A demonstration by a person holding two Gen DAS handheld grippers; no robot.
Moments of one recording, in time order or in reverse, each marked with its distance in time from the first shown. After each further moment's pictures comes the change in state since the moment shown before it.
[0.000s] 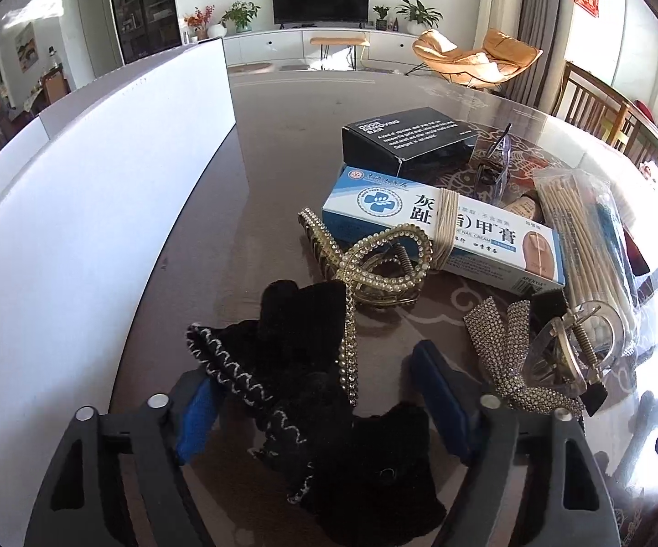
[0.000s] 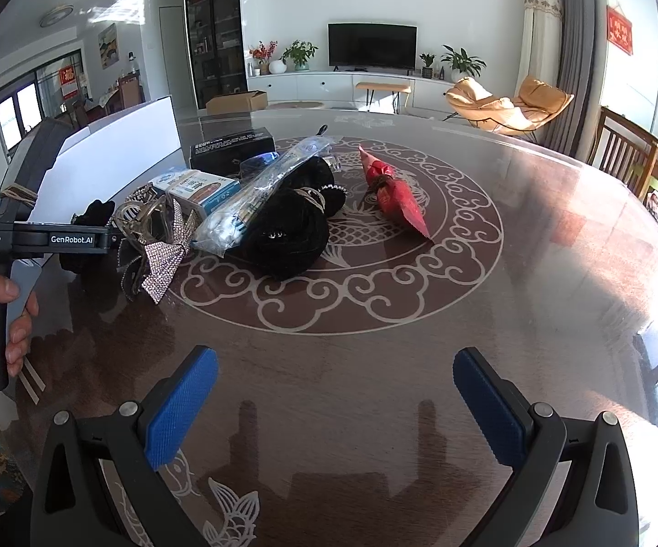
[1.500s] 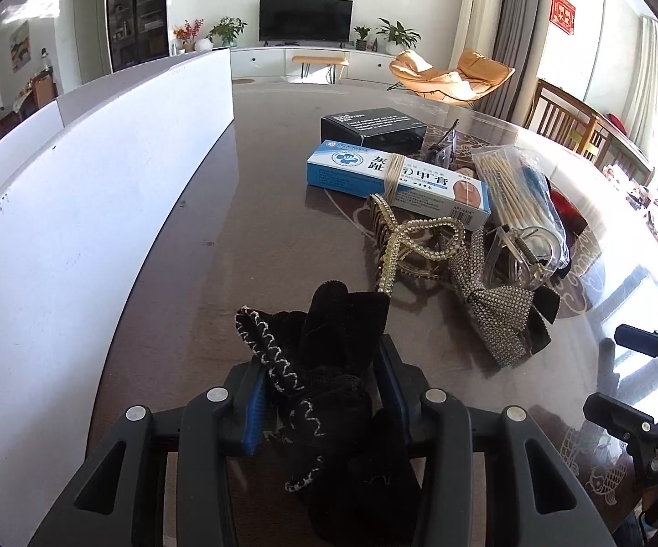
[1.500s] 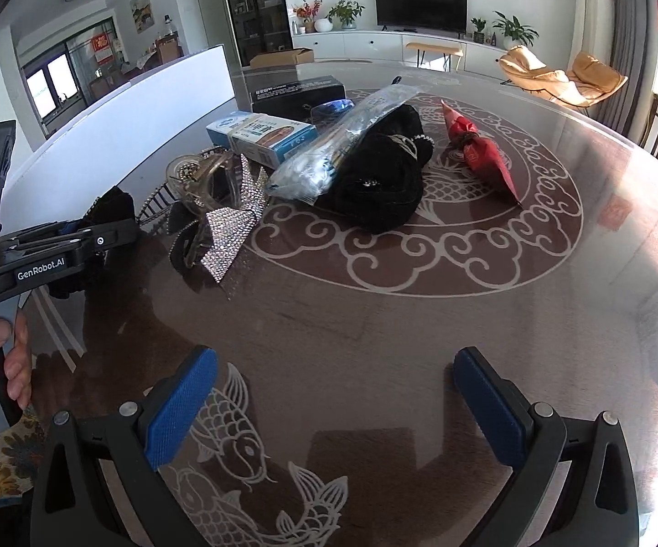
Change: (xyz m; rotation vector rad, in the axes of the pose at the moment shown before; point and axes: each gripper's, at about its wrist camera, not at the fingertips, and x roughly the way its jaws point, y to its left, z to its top) left arm -0.041 0.012 -0.058 -0.024 -0.055 -0.078; right arm 0.020 0.040 -0.002 -0.075 0.146 0.156
